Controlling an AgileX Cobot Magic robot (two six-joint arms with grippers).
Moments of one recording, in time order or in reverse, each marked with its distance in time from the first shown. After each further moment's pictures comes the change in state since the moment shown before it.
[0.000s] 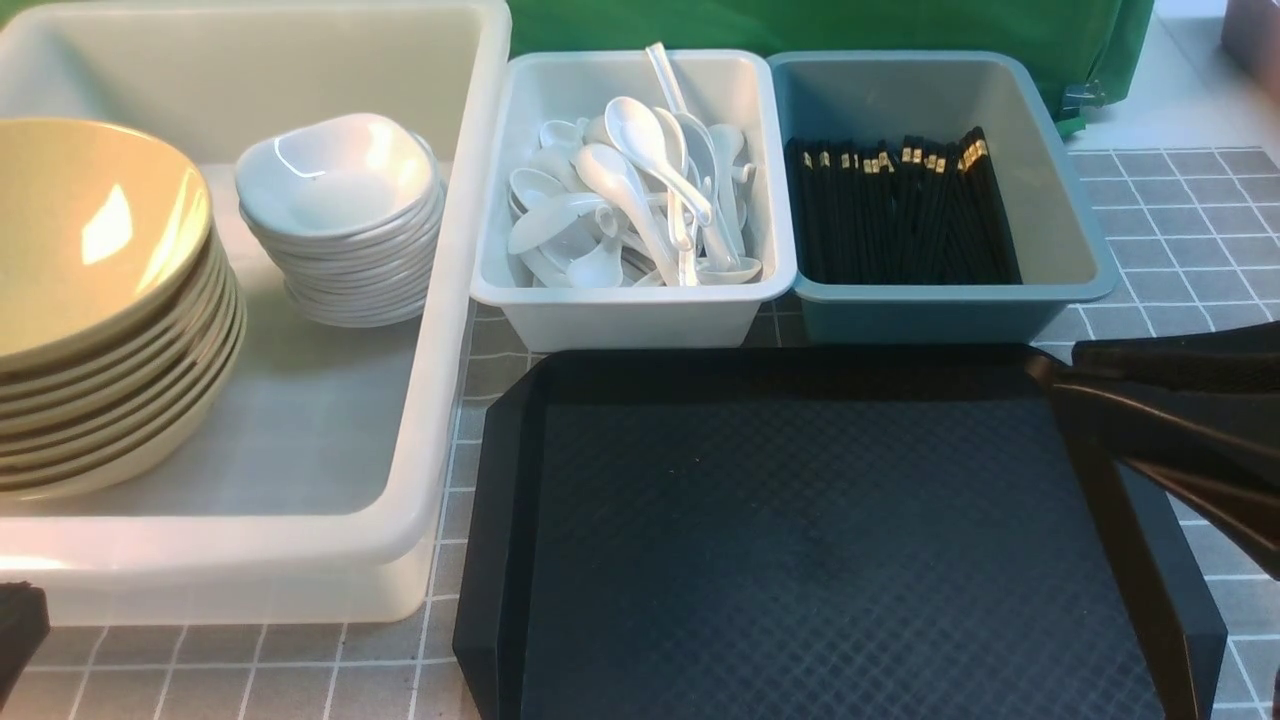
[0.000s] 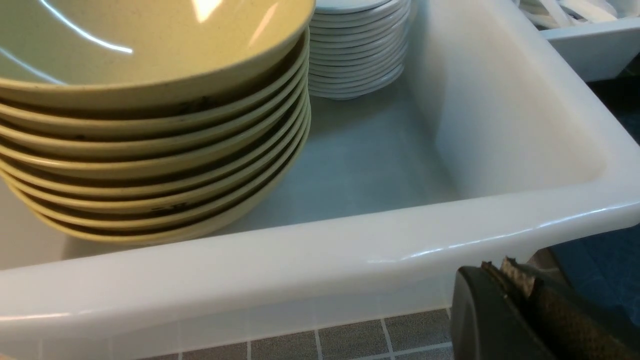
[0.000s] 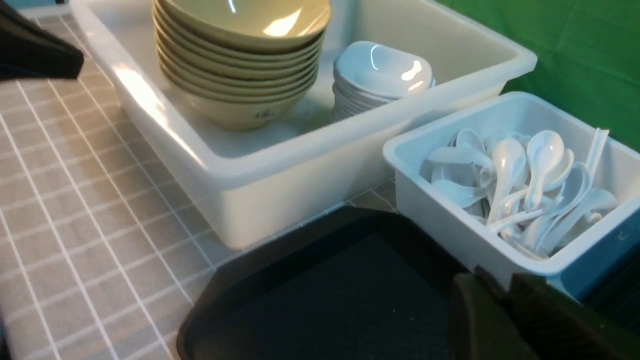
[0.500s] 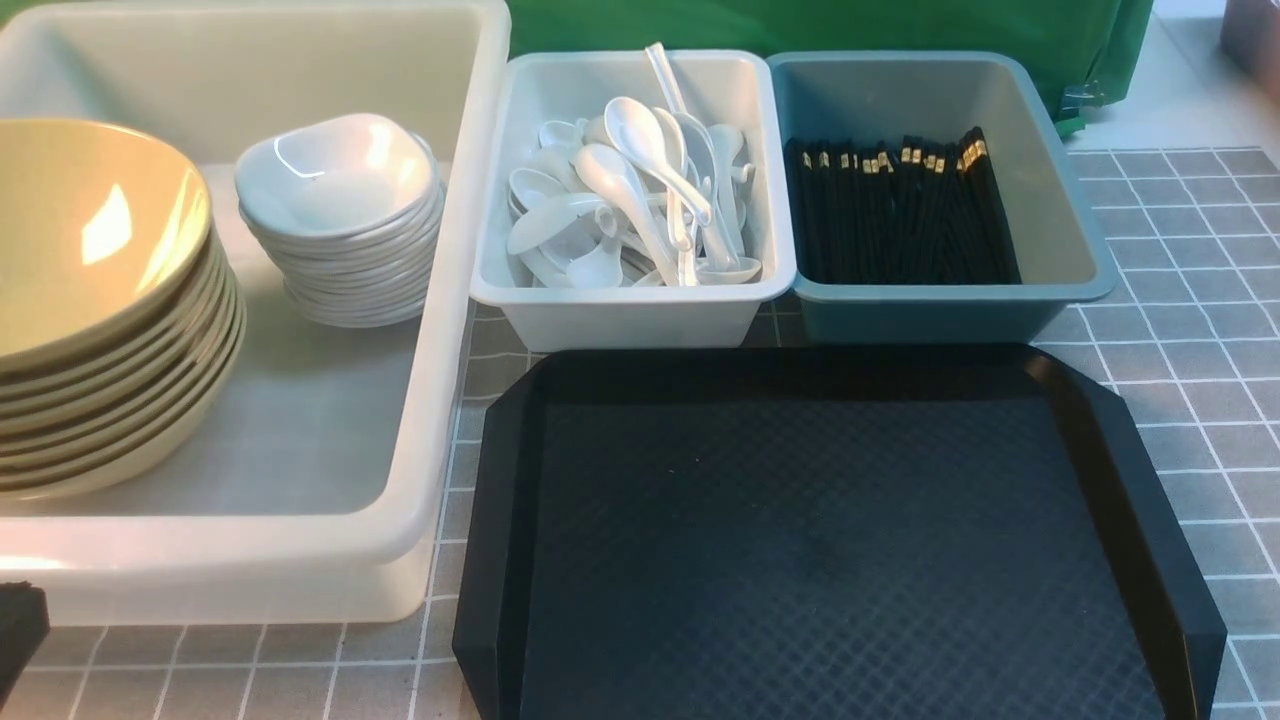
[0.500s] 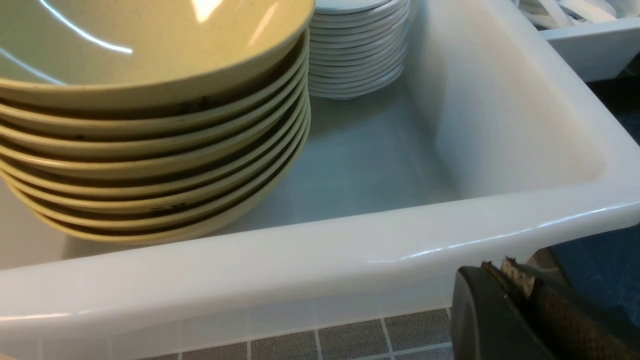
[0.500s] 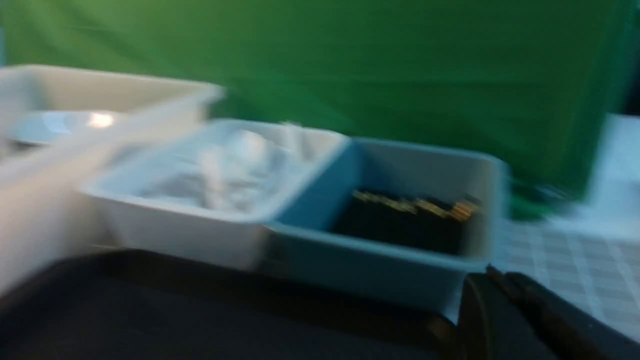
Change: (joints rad) right arm -0.537 -0.502 0.617 -0.009 -0.377 0.125; left arm 0.000 0.000 0.000 0.000 0.000 0.000
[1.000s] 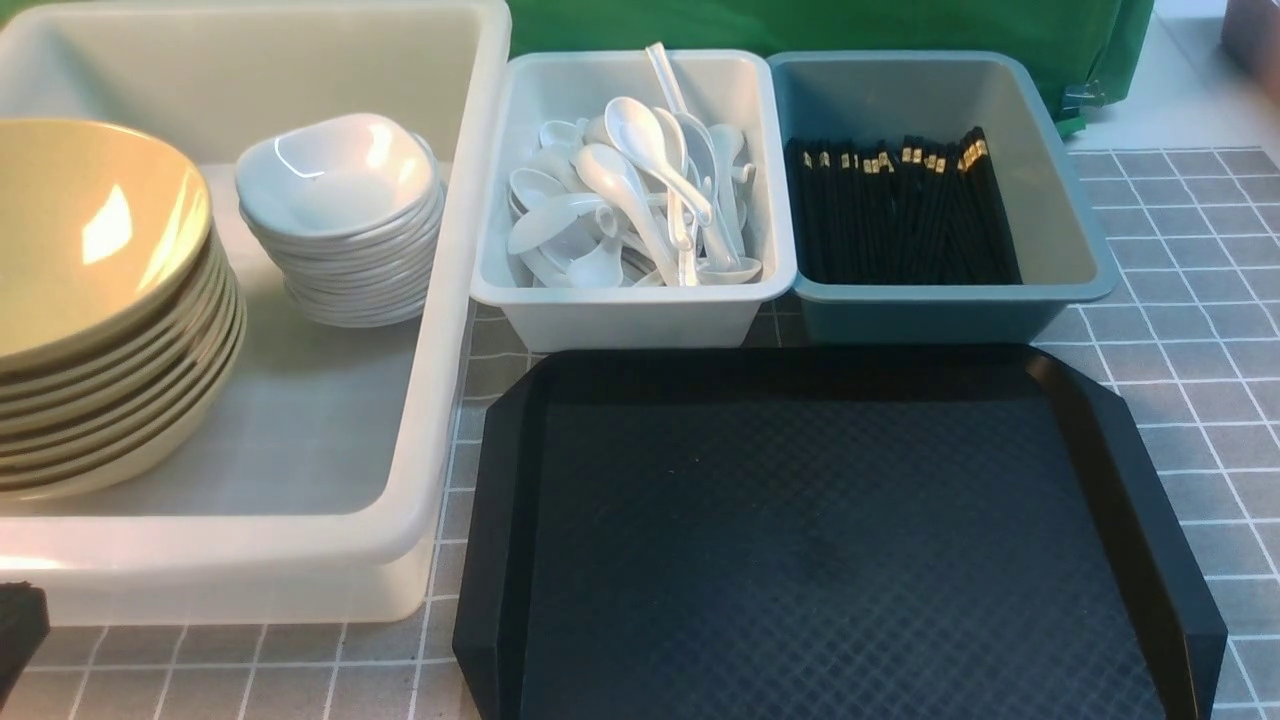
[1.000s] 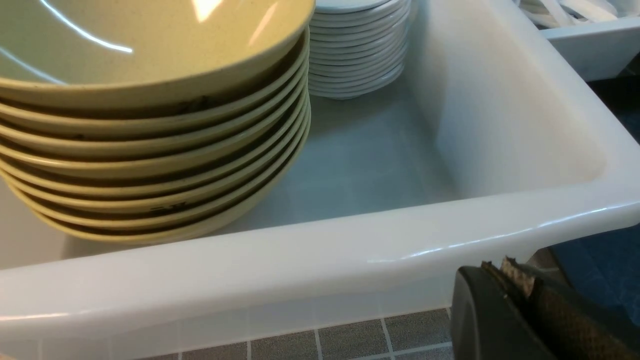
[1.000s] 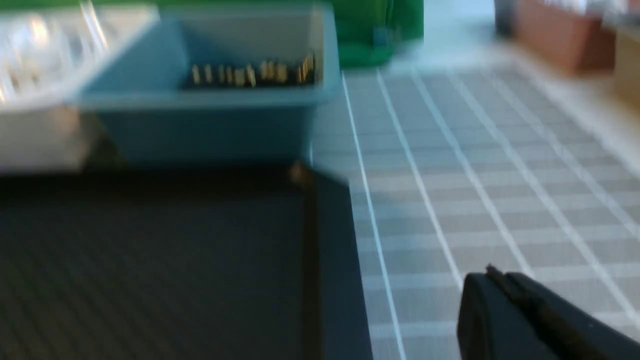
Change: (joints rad) right arm -0.265 -0.213 0.148 -0.175 0.296 0.237; left arm 0.000 0.000 0.000 0.000 0.000 0.000
